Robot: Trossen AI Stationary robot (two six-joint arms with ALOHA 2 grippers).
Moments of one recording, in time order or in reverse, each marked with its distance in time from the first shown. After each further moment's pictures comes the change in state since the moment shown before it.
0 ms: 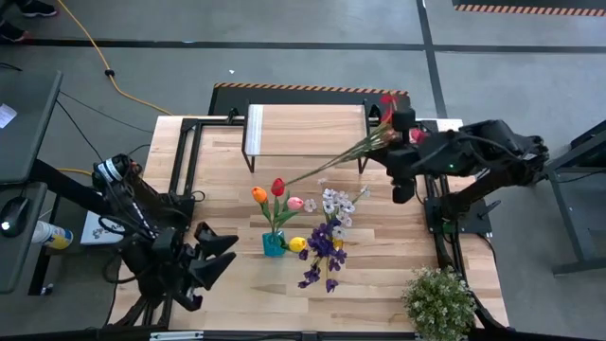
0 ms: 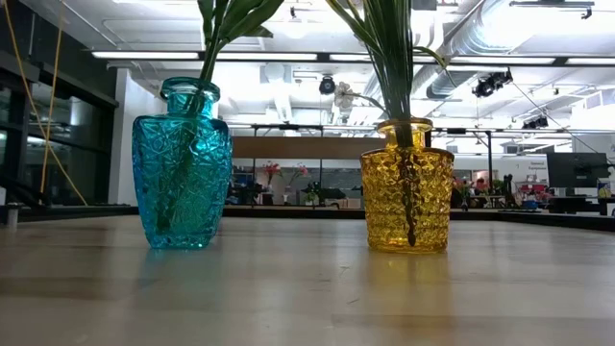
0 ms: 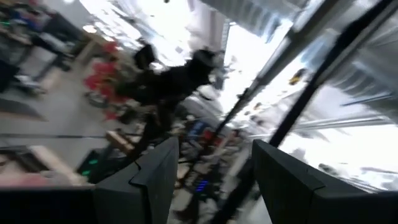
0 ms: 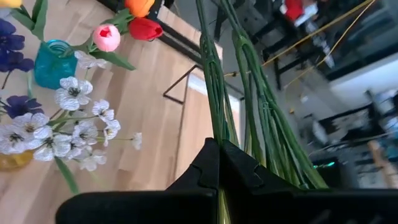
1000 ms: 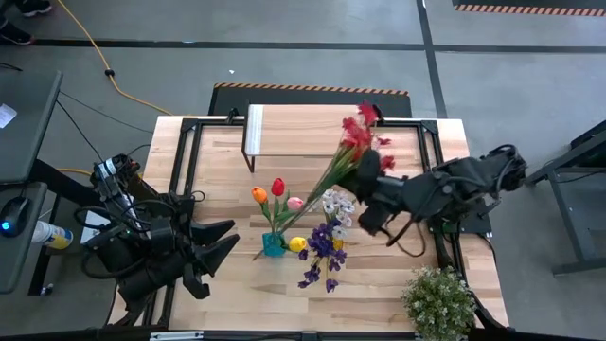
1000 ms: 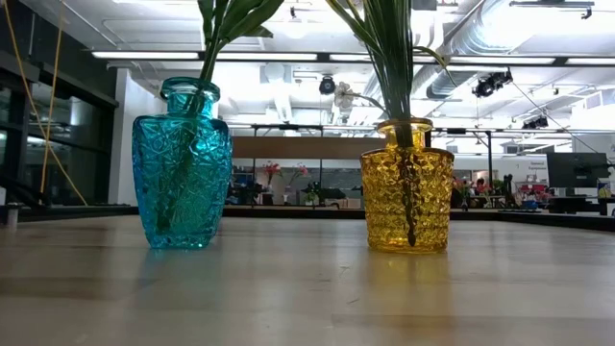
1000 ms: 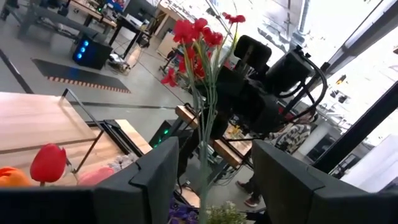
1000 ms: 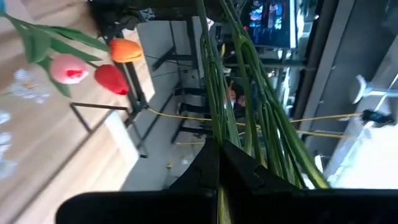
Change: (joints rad) left arm 0.000 0.001 0.305 -0.365 -0.350 0.025; right arm 0.204 0.160 -0.001 0.453 0.228 -0.869
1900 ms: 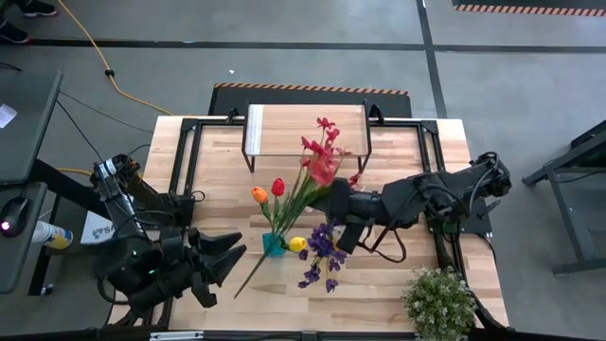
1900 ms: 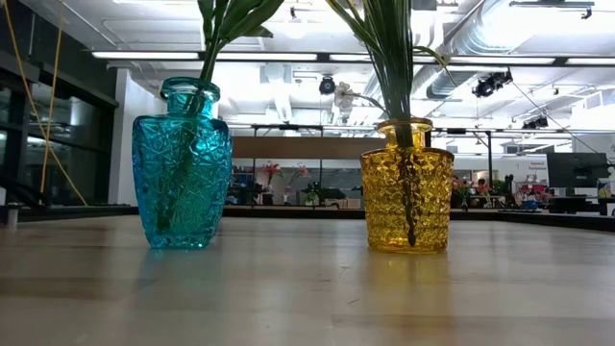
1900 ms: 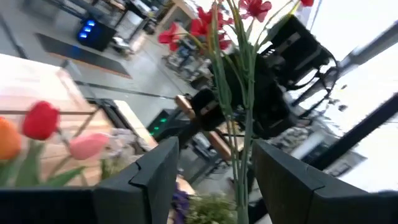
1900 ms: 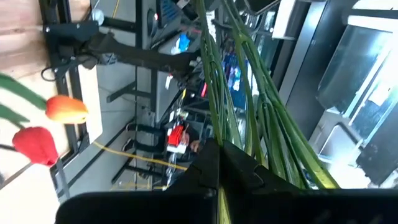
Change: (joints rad) left arm 0.000 0.001 0.000 -0.377 -0.027 -0.482; right arm -0.028 0.112 0.000 0.355 -0.203 -0.372
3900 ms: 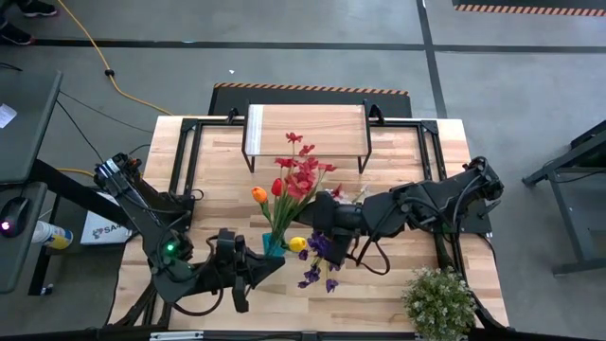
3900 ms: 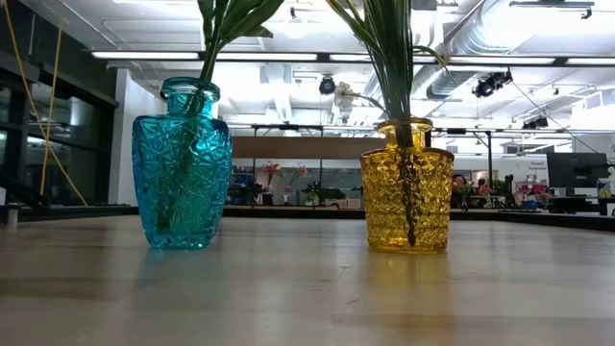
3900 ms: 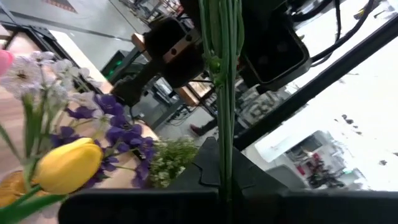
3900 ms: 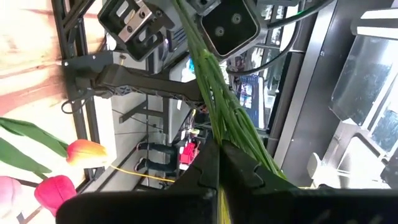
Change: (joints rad) left arm 0.177 0.002 0.000 -0.691 0.474 -0.759; right arm 0.005 0.064 0.000 0.026 -0.063 0.080
